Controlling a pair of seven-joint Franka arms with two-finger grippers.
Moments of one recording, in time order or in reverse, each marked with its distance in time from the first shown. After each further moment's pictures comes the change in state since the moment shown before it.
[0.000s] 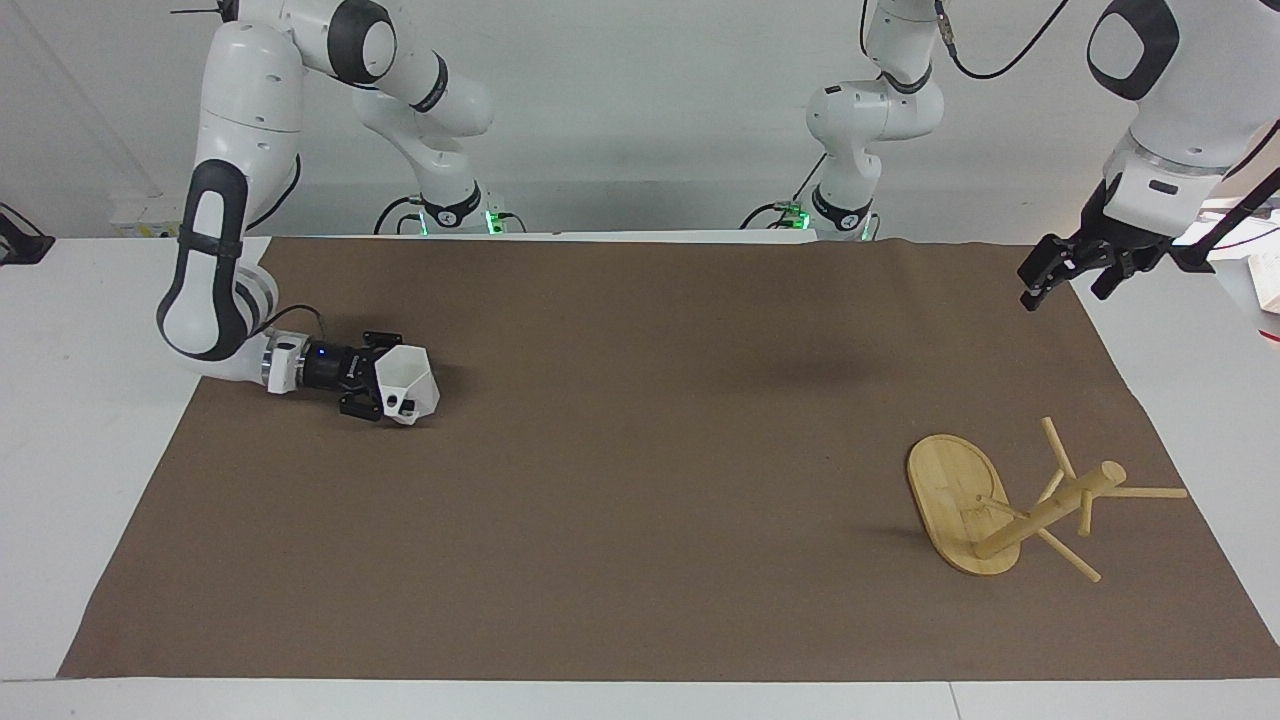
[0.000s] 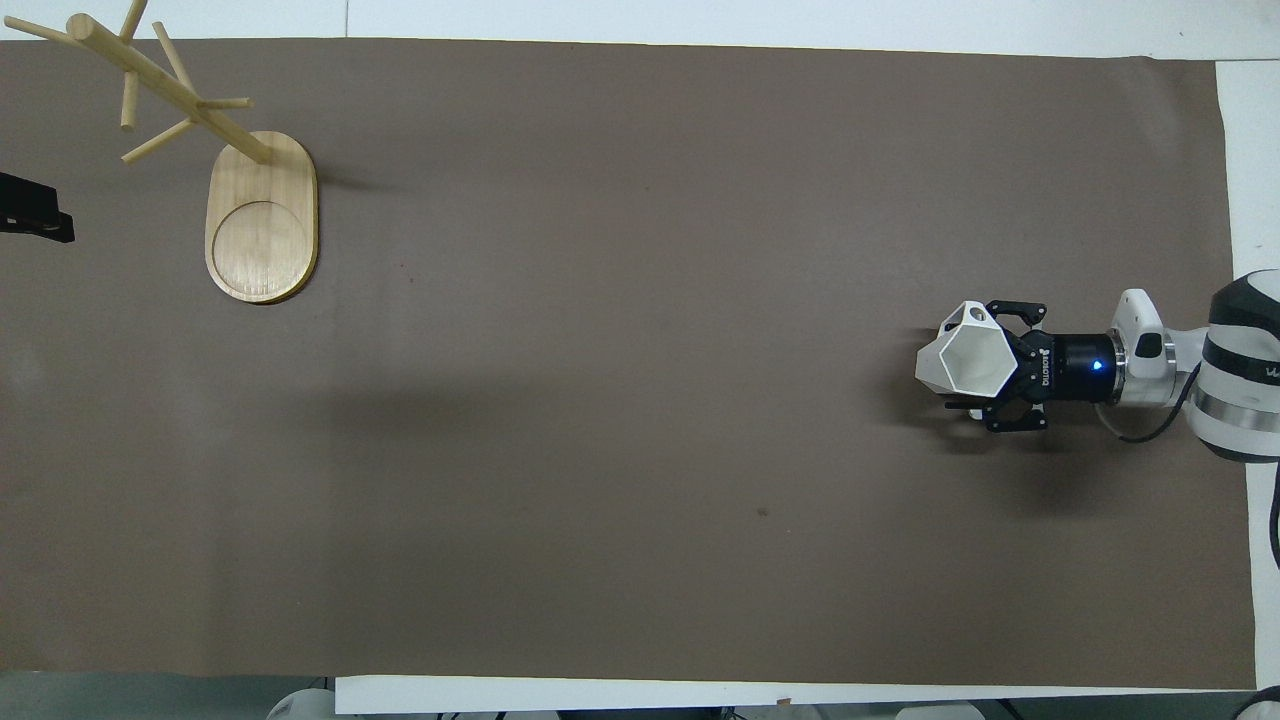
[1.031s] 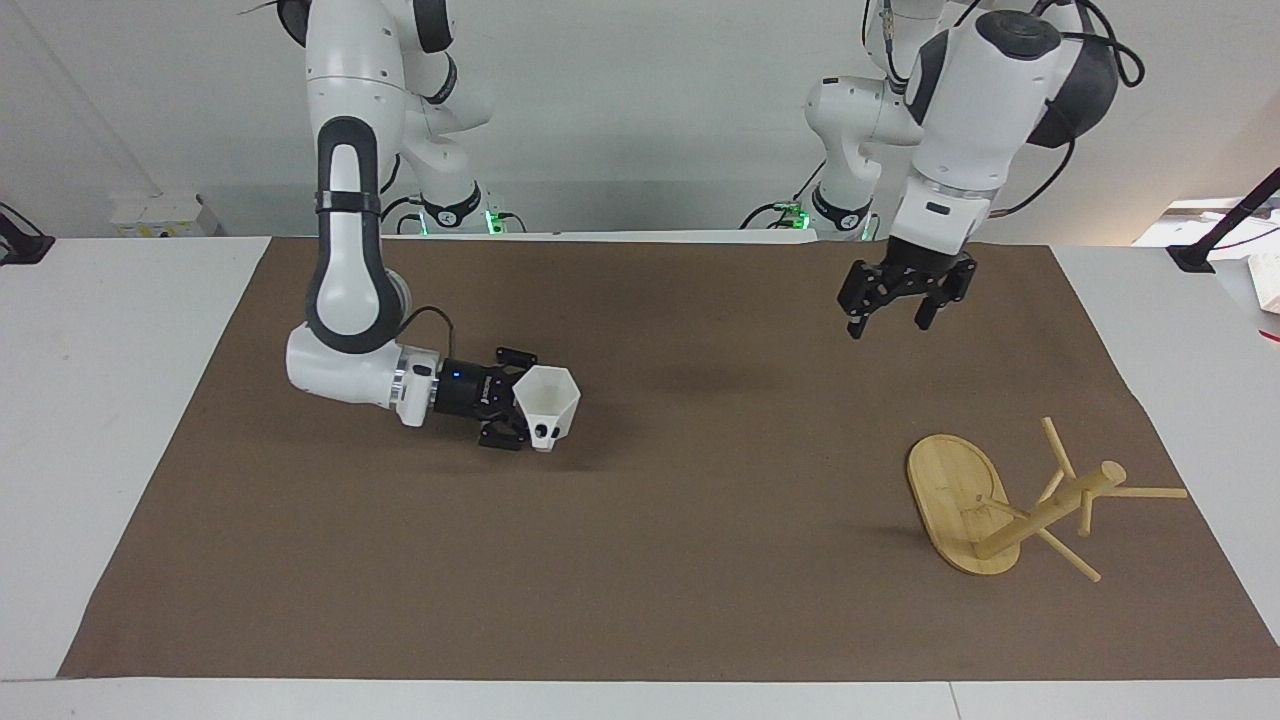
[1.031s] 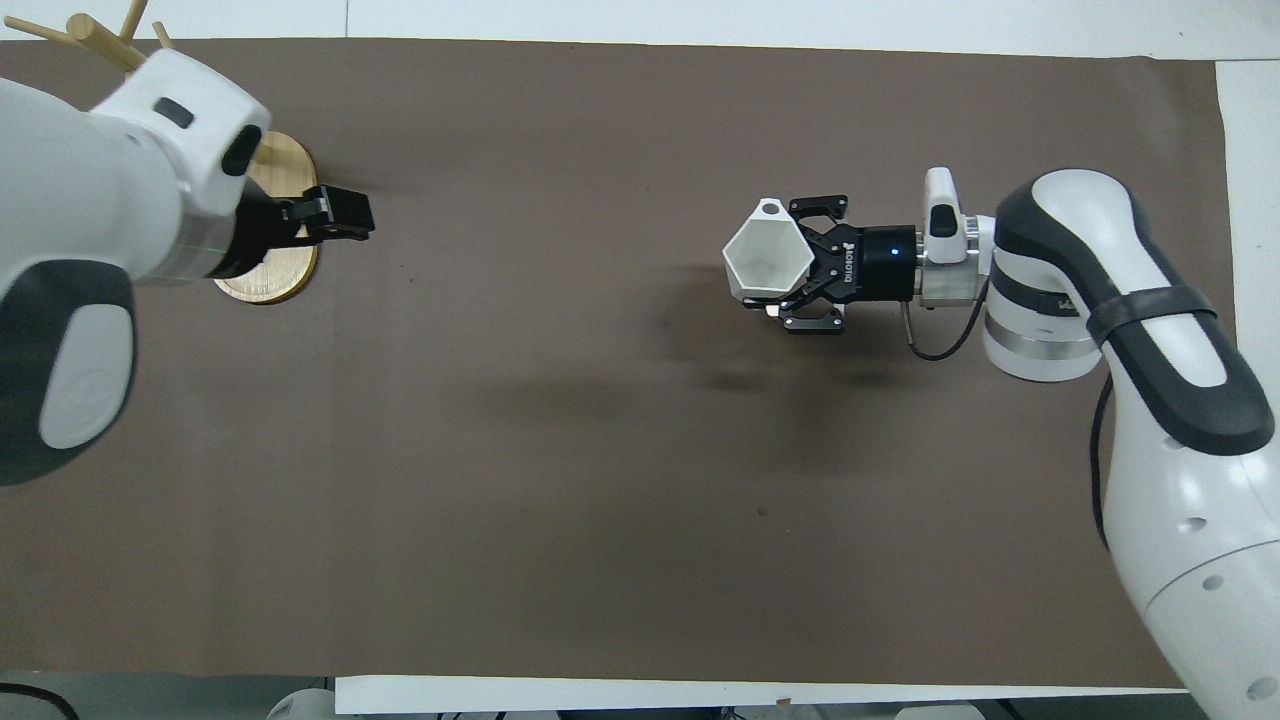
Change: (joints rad) left arm -0.378 -0.007 -0.027 -0.180 -0.048 0.341 -0.478; right arm 0.391 -0.074 0.192 0.165 0.326 0.444 0.454
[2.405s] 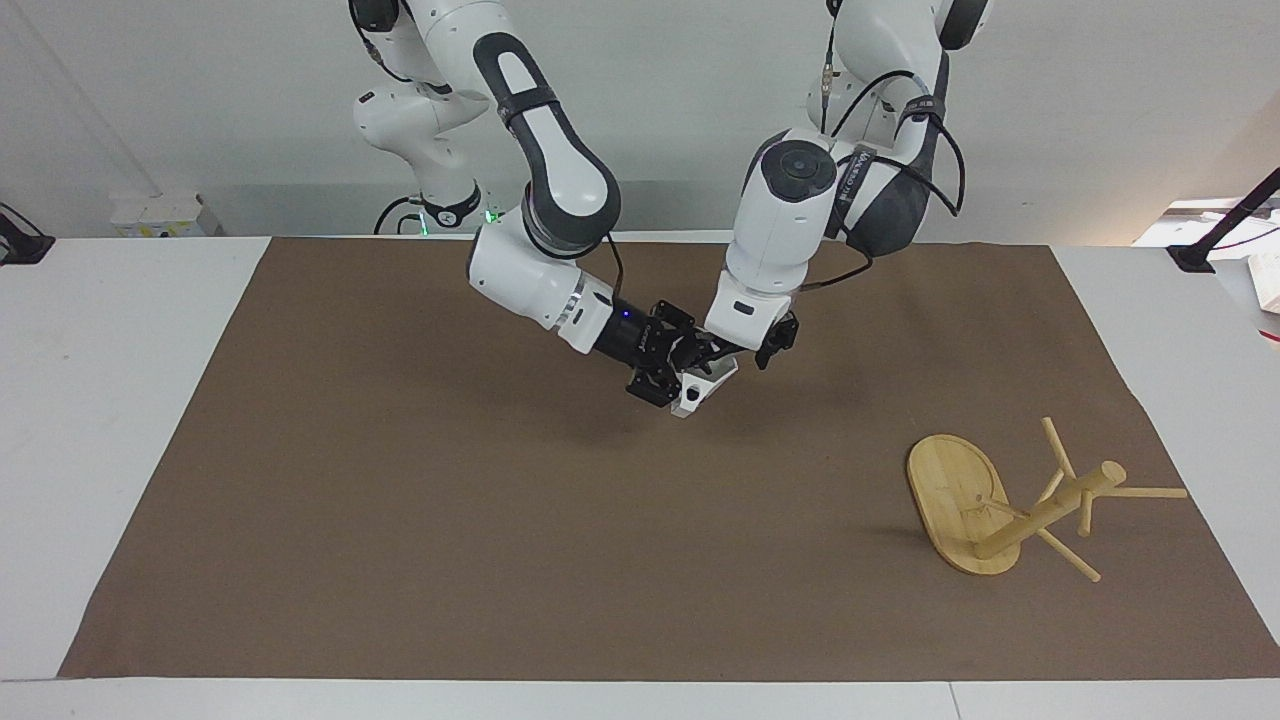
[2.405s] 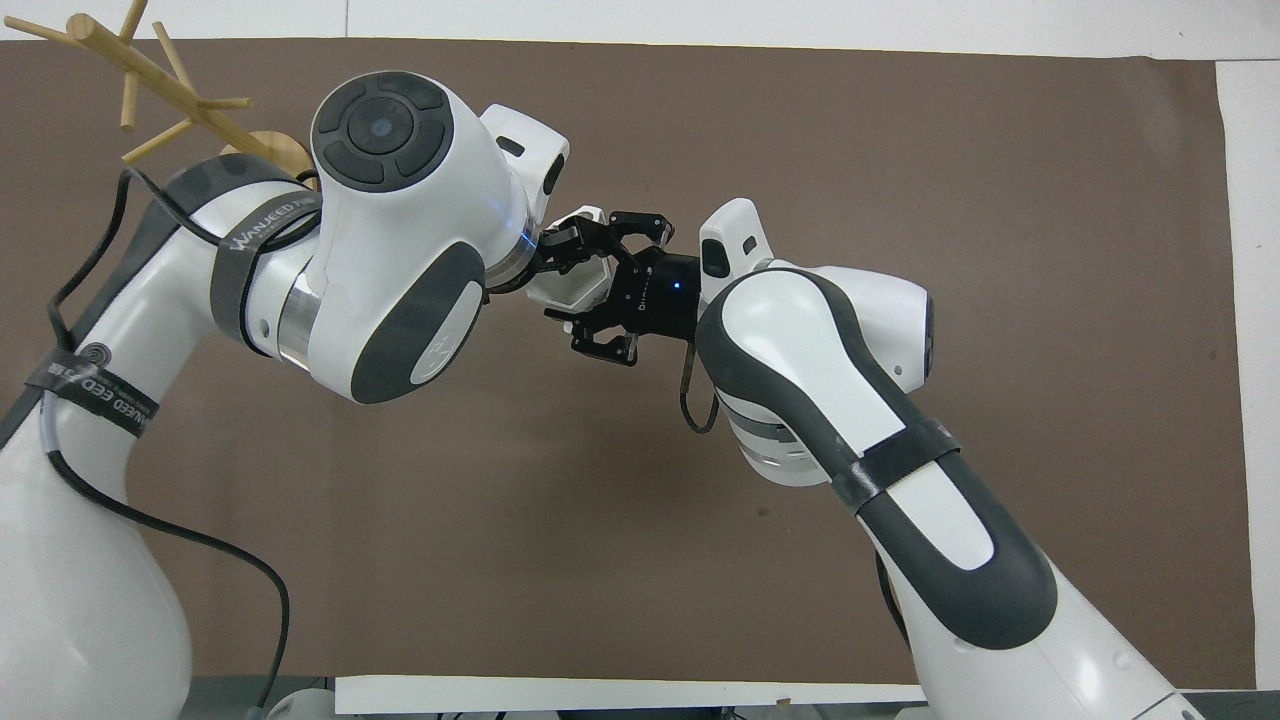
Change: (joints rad) left arm -0.187 0.306 0.007 0.207 -0.030 -0.099 -0.223; right arm 0.300 -0.096 0.108 0.035 0.067 0.564 0.253
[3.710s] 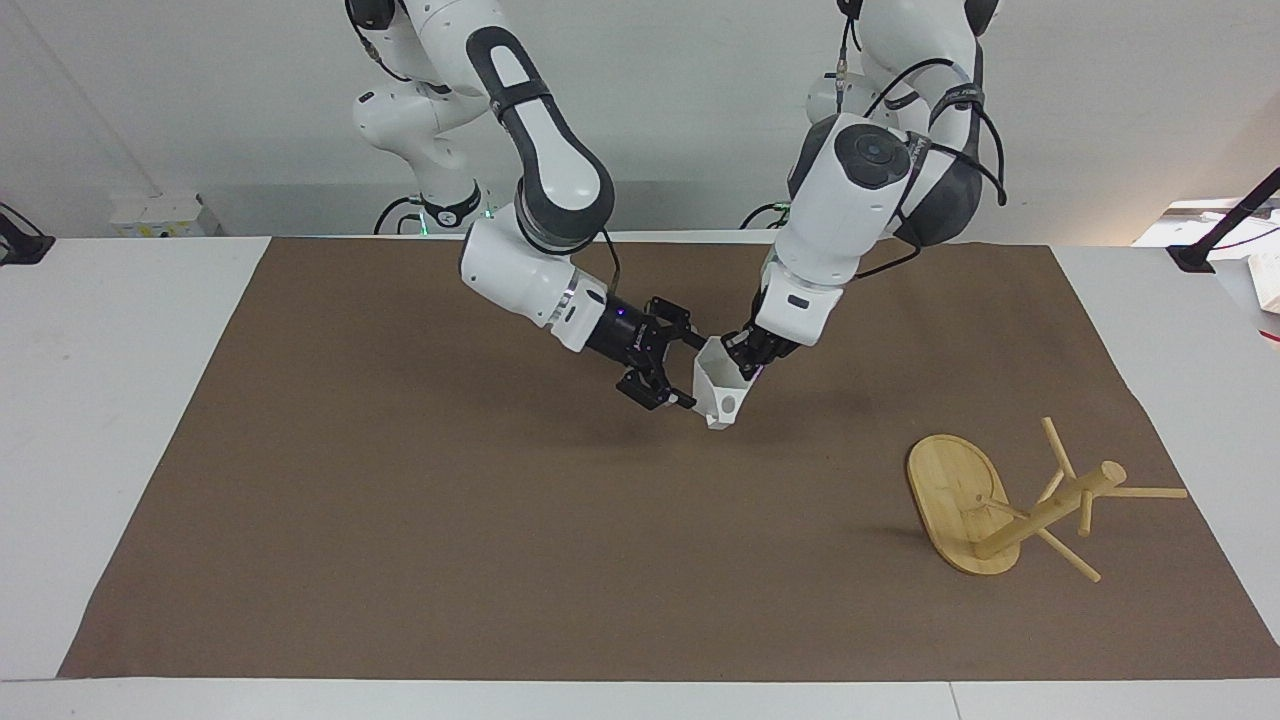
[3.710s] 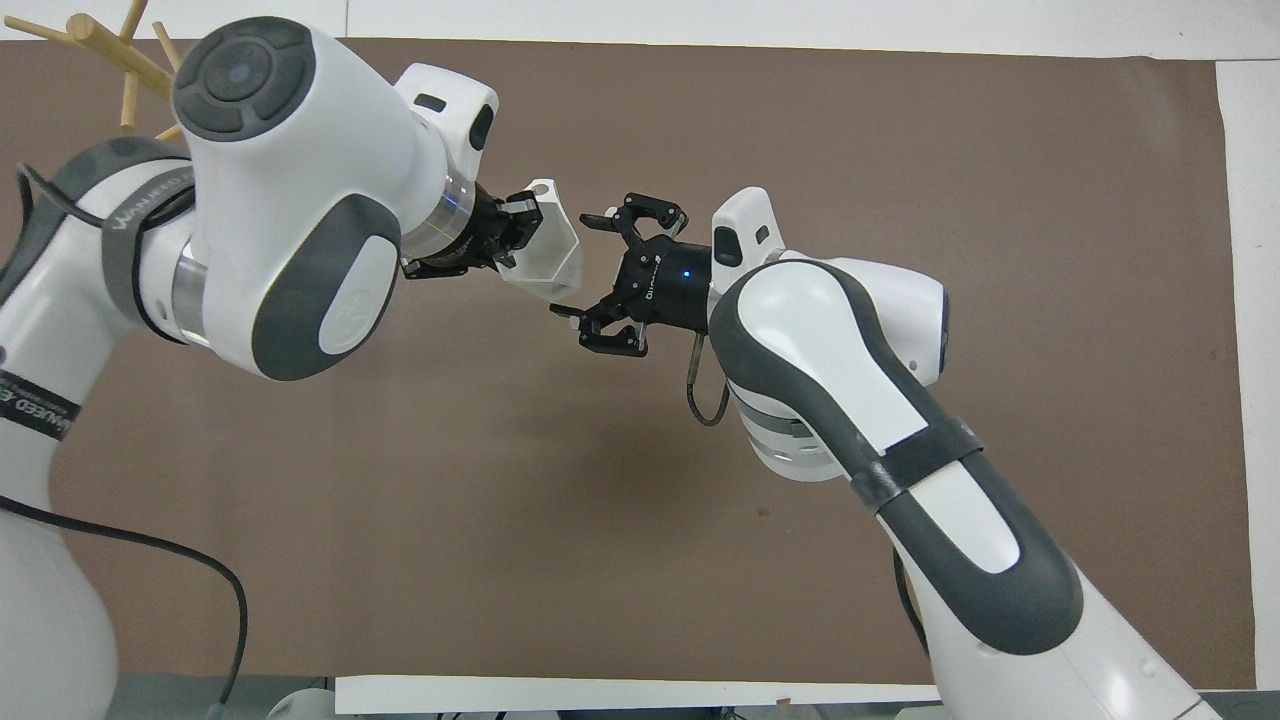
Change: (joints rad) left arm 0.065 -0.050 0.035 0.007 -0.096 -0.001 0.010; right arm -0.025 -0.029 -0.003 0.012 0.000 0.002 0.023
